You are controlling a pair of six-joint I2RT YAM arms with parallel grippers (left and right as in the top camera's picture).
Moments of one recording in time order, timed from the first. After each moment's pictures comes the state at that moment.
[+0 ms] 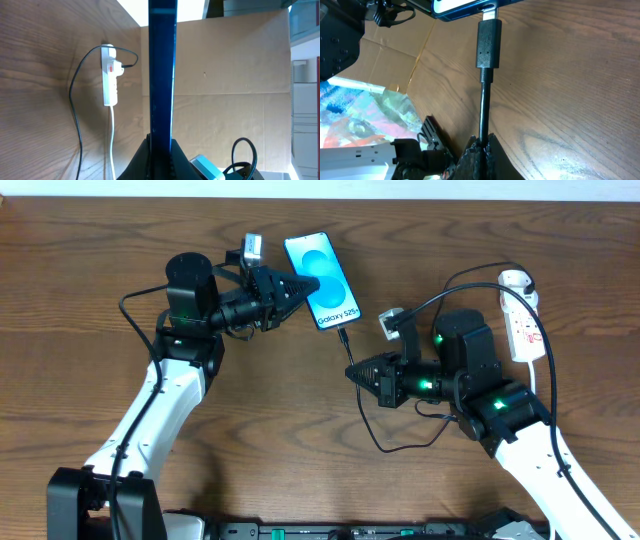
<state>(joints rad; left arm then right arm) -0.15 1.49 0.95 0.33 1.01 -1.27 0.44 1.17 0.90 -0.39 -0.73 0.44</state>
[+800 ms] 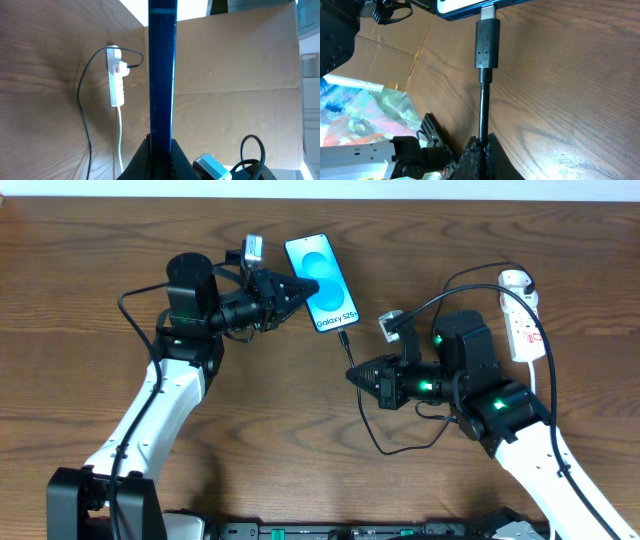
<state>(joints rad) -0.15 1.49 0.95 0.30 1.01 -1.20 0.44 1.17 0.90 -0.41 -0.73 0.44</state>
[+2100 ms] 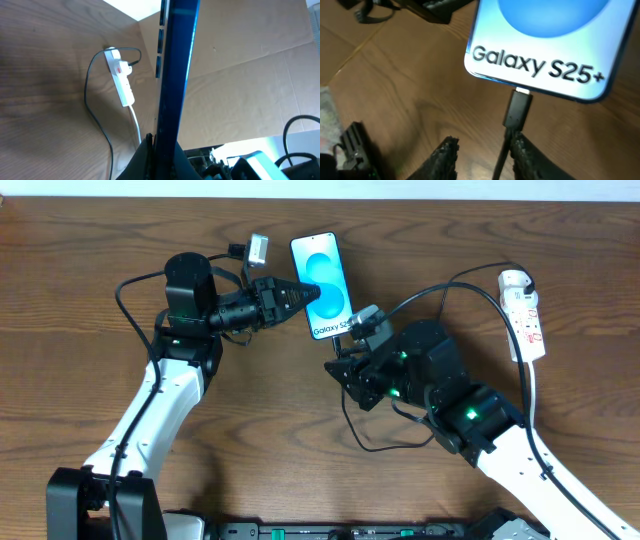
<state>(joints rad) -0.14 1.49 0.95 0.30 1.08 -0.95 0.63 1.20 0.93 -0.32 -0.33 0.22</state>
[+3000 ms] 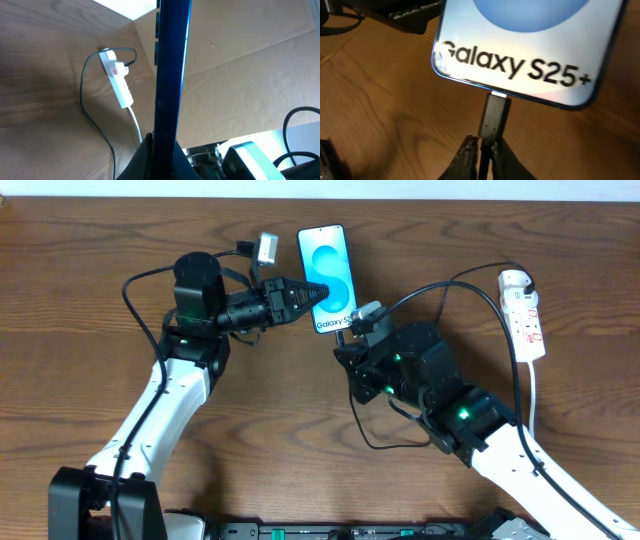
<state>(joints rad) -0.19 1.49 0.95 0.32 1.06 -0.92 0.64 1.22 0.90 -0.24 -0.21 0.22</state>
